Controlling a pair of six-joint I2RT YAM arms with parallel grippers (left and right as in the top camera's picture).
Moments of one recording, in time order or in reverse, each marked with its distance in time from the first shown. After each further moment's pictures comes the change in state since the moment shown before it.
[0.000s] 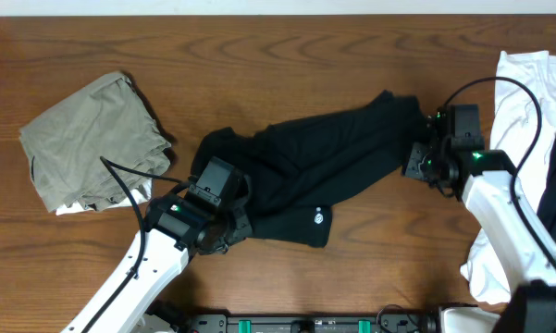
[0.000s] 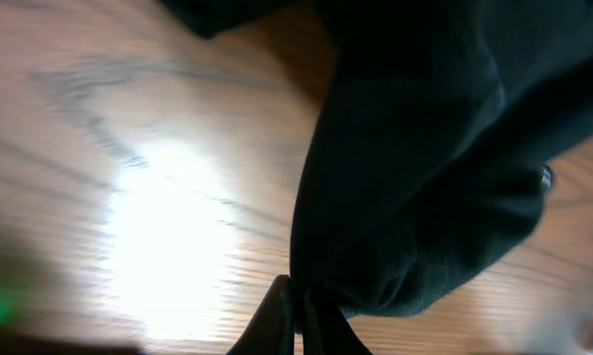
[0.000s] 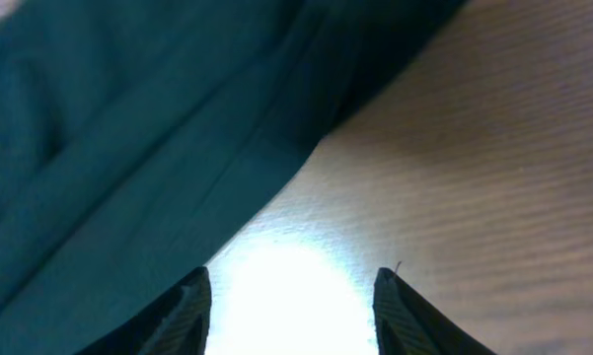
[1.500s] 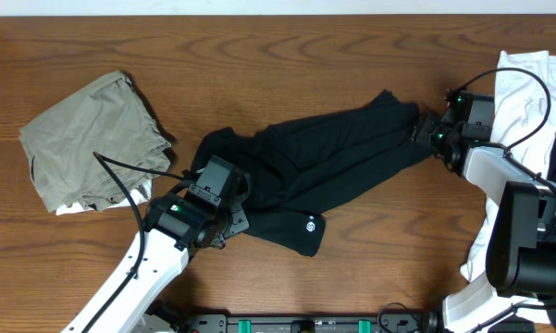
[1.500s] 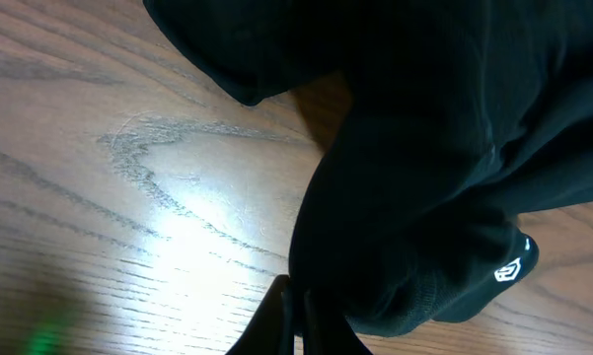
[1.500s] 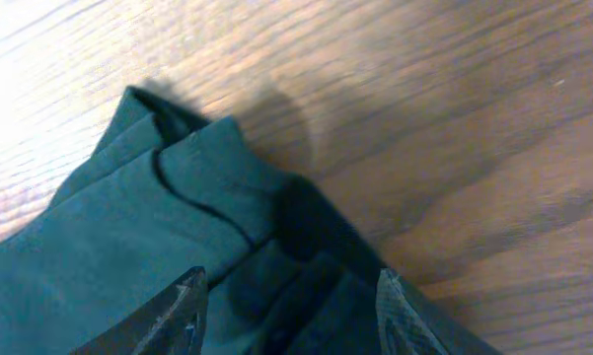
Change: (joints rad) left arm 0.000 0.000 0.000 0.037 -0.124 0.010; right arm -0.163 0.352 0.000 0.616 -0.168 0.002
